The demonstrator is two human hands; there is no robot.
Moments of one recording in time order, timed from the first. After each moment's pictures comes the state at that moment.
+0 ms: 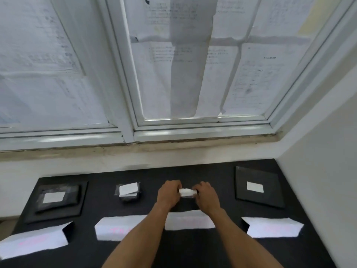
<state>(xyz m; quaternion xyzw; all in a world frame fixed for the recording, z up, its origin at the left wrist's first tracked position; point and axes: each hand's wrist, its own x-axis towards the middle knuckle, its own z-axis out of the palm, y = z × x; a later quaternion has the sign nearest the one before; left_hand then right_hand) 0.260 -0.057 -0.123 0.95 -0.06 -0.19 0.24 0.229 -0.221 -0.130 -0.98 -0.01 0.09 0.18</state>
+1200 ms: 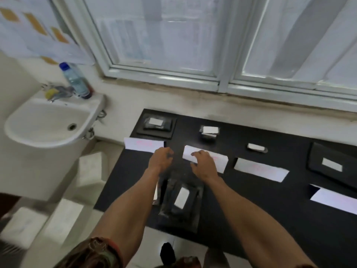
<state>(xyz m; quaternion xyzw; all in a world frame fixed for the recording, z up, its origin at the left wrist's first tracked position) 0.049 0.250 -0.090 0.94 0.16 -0.11 0.30 0.073 0.057 -0.106 -0.94 -0.17 0.12 0.26</state>
